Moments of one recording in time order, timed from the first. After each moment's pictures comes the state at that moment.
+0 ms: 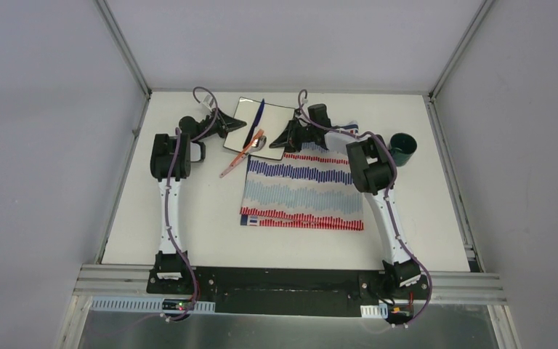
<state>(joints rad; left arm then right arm) 0.03 2.67 1.60 1.38 1.16 -1.57 0.43 2.57 1.87 0.03 -0.91 0.96</state>
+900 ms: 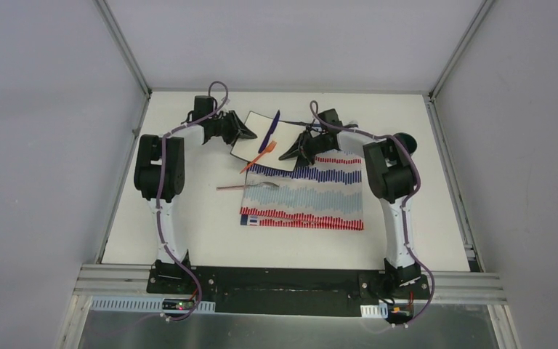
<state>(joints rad) -0.11 2.10 1.40 0.04 0.83 -0.76 0.41 2.30 1.62 -0.34 -0.95 0.97</state>
